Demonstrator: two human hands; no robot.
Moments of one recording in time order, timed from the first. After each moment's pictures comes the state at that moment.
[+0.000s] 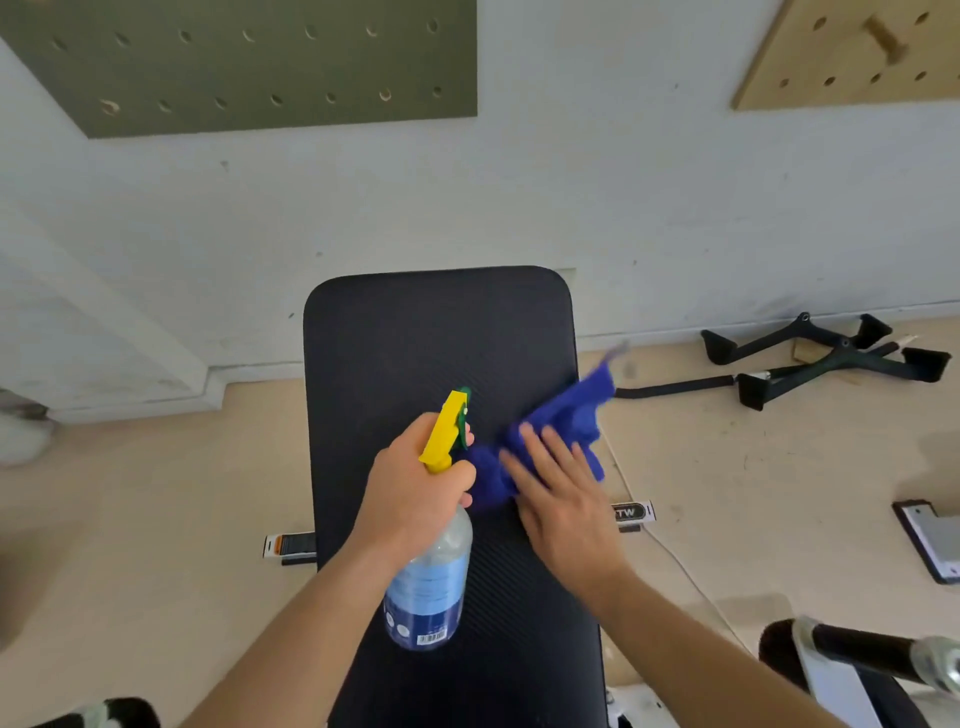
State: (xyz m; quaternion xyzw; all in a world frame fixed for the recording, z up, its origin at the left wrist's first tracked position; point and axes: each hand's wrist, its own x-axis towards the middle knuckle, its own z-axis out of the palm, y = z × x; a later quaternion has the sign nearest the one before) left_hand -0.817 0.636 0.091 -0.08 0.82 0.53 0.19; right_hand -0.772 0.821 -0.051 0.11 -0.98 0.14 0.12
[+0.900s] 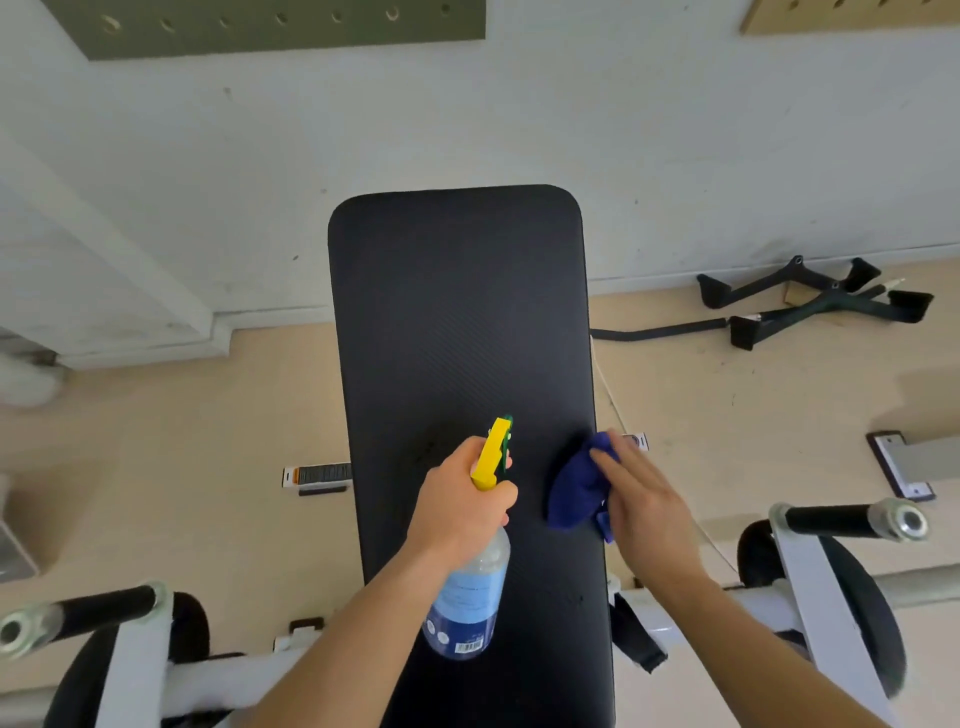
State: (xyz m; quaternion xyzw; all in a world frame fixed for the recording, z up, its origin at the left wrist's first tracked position) left_hand -0.718 0.618 0.052 -0.06 0.82 0.47 0.31; right_hand -0.654 0.850 -0.046 -0.02 -0.97 0.22 0.04
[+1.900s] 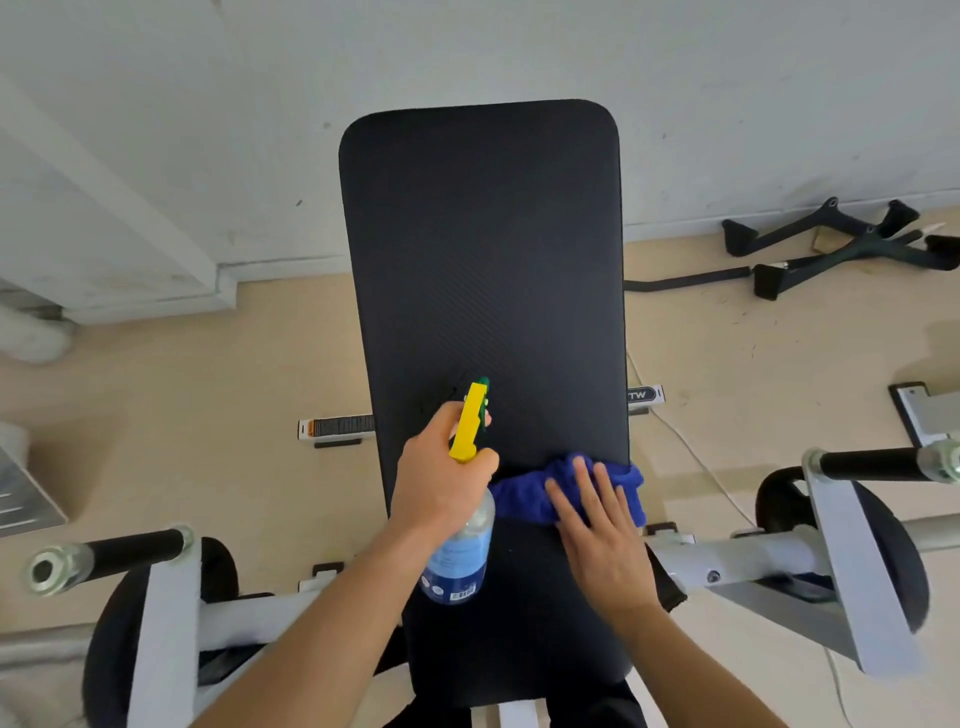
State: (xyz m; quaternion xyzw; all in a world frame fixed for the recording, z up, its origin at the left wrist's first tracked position) left_hand -0.698 0.576 0.023 -0.11 0.84 0.48 0.24; right_hand -0.570 0.773 -0.126 0.05 -0.99 0.09 0.00
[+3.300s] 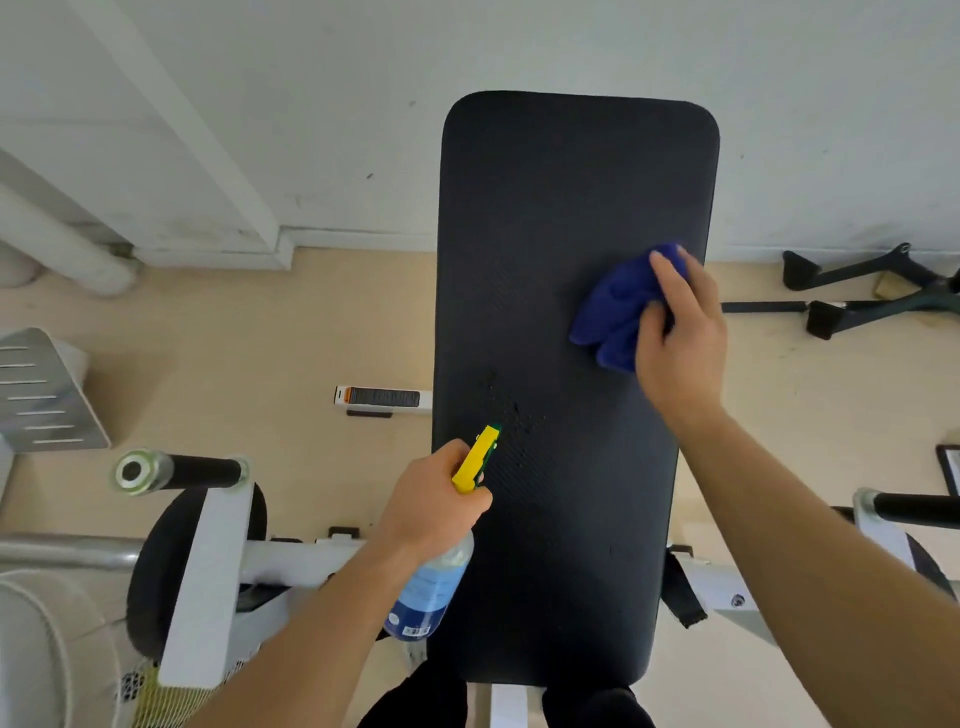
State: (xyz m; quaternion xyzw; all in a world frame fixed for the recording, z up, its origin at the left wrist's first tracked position) left_hand -0.656 0.505 0.007 -0.10 0.84 0.43 0.31; right_hand -0.759 0.765 0.020 -0.09 -0.90 0.39 0.16
